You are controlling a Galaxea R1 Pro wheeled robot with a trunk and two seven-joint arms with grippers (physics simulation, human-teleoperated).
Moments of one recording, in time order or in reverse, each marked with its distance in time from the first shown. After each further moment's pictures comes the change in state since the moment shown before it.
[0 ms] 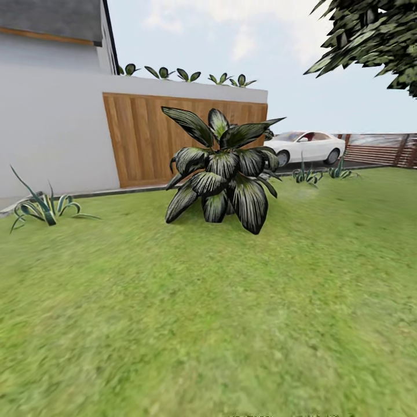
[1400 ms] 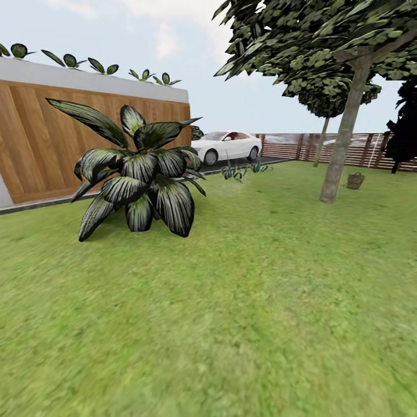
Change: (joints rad) left arm 0.000 0.001 -0.004 0.001 -0.009 0.001 -0.001; right arm 0.000 -0.006 -0.001 -0.001 0.003 0.001 -0.003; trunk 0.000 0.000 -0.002
